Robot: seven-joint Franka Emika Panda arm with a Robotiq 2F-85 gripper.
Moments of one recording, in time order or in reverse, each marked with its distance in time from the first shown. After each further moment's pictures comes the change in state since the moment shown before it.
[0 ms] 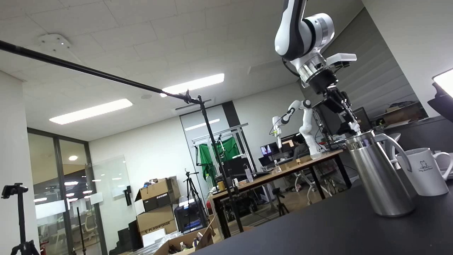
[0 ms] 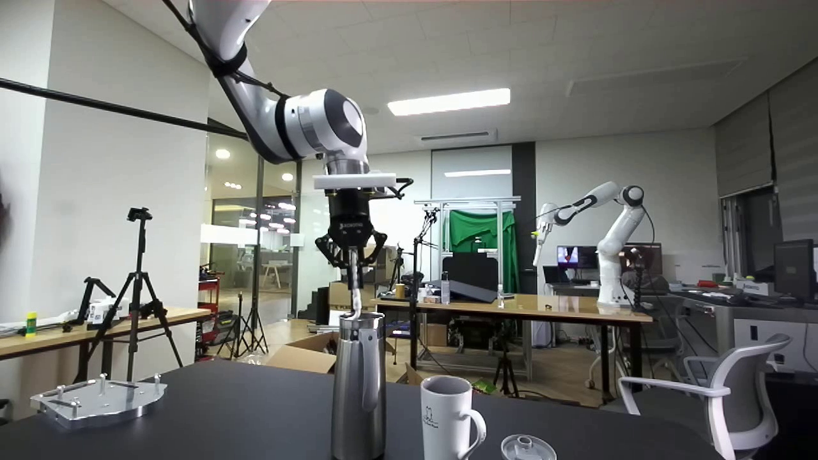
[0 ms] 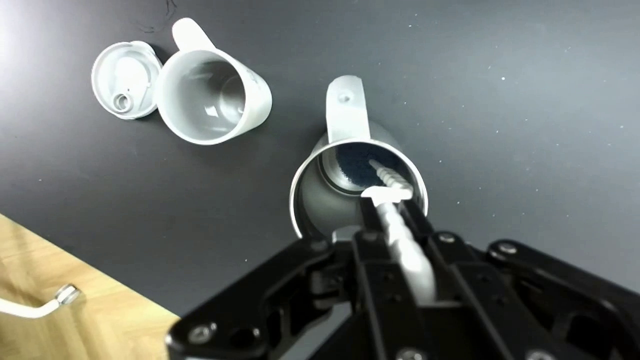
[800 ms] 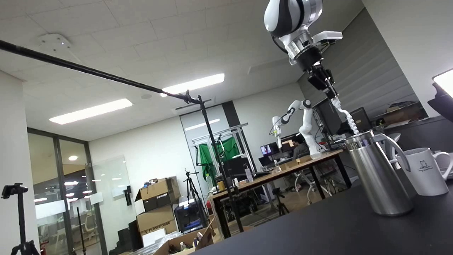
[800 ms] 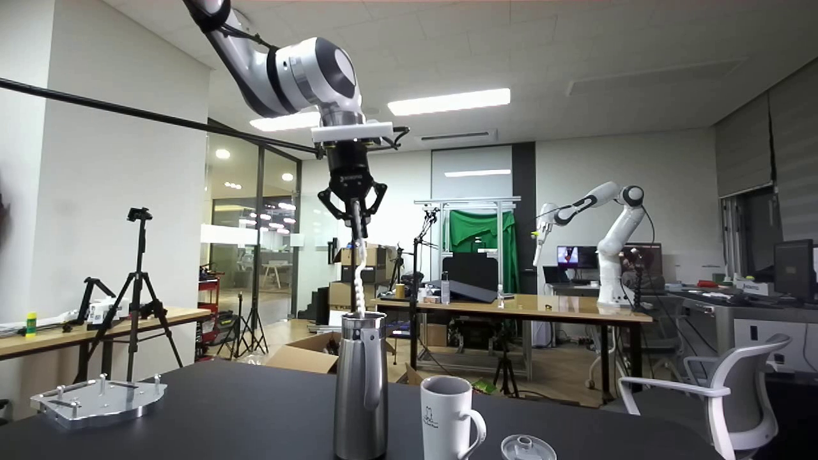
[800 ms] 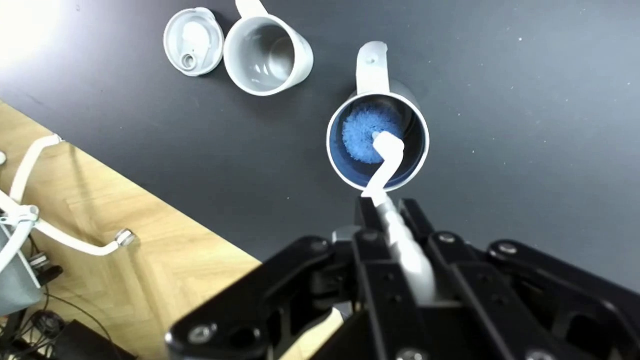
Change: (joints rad) arm 0.010 -0.105 0.003 0.059 -0.011 -0.042 -0.001
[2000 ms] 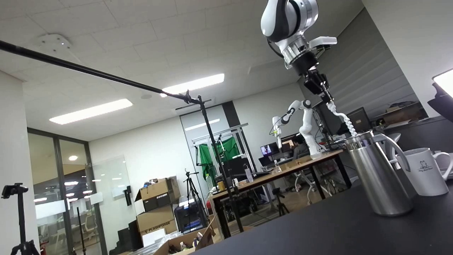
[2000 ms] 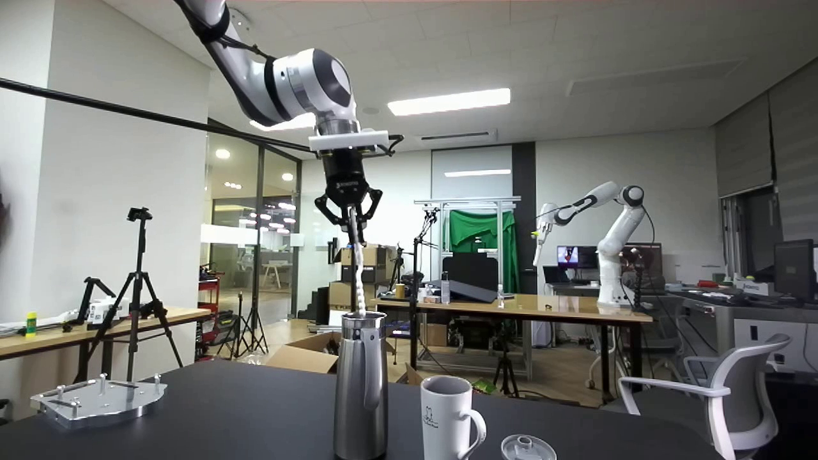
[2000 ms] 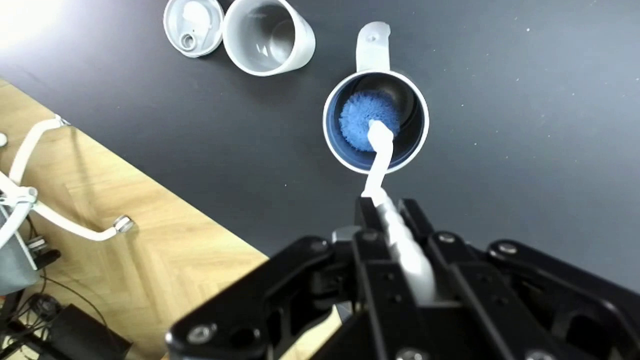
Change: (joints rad) arm 0.016 0.027 0.011 0.022 -0.021 0.015 0.002
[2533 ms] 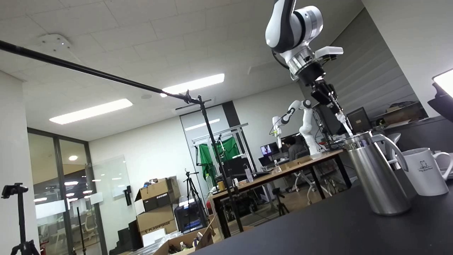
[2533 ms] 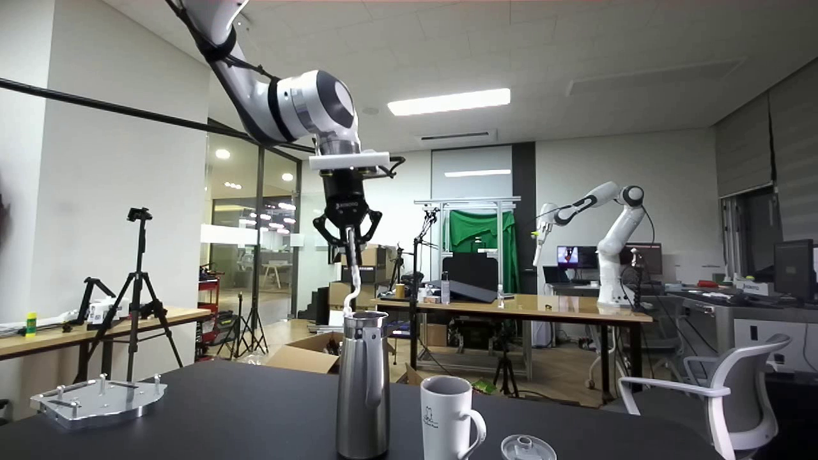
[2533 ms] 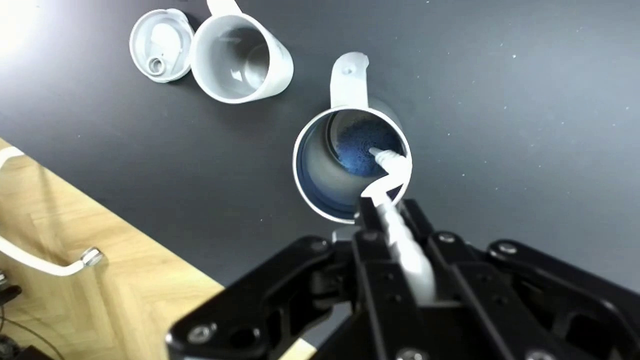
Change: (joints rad) arm -0.002 0.056 -0.002 -0.026 0.002 0.000 0.001
